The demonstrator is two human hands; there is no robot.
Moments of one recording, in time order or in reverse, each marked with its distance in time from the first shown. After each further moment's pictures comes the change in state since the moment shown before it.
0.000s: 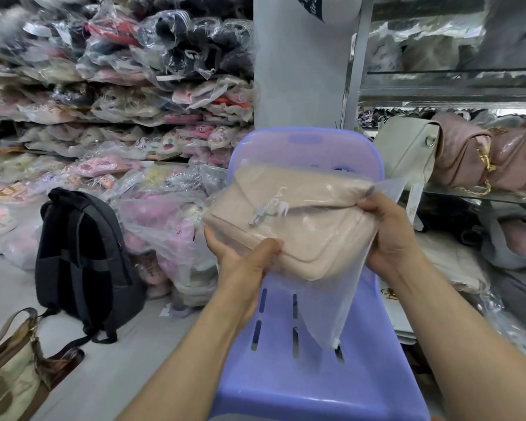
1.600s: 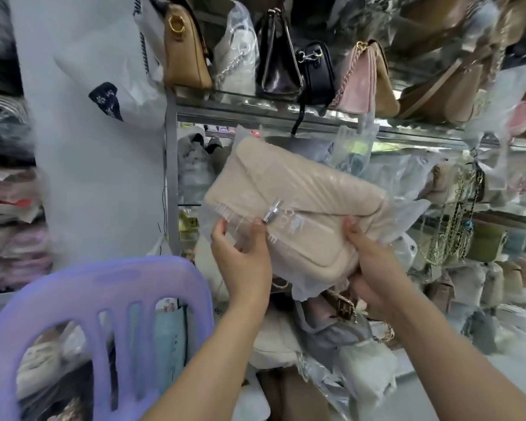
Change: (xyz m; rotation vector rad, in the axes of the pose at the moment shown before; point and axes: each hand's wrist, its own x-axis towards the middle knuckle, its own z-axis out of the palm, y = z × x) left_hand 0.033 0.047 0.347 0.182 -0.299 0.122; right_hand -0.007 -0.285 -0.059 -0.221 0.642 -0.333
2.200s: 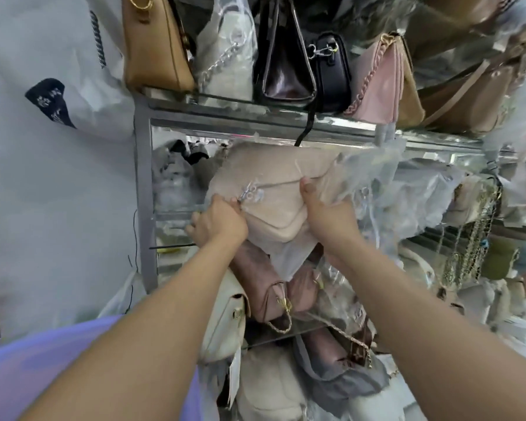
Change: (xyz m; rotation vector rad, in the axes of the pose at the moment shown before) left_hand 0.207 -0.005 0.076 1.002 -0.080 0.040; right_hand 0.150 -0.011 0.109 -0.460 0.199 -0.181
